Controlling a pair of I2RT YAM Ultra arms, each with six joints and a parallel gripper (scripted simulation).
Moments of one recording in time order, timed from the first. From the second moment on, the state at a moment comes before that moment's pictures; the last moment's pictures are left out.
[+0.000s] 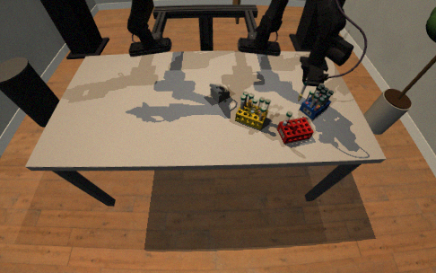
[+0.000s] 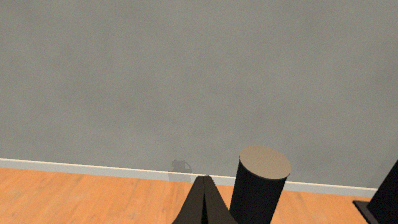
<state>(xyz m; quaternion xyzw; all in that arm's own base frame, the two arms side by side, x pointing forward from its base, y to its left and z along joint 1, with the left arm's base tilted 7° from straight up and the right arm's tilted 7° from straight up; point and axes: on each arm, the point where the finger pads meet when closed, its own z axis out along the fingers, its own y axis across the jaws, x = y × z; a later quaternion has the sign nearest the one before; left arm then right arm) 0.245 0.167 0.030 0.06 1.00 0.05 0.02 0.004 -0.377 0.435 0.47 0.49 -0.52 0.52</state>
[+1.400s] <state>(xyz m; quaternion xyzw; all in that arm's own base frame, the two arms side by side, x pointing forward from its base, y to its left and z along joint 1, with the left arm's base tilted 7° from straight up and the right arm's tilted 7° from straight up) 0.153 0.254 0.032 0.05 1.00 0.05 0.02 0.004 -0.377 0.435 0.47 0.49 -0.52 0.52</state>
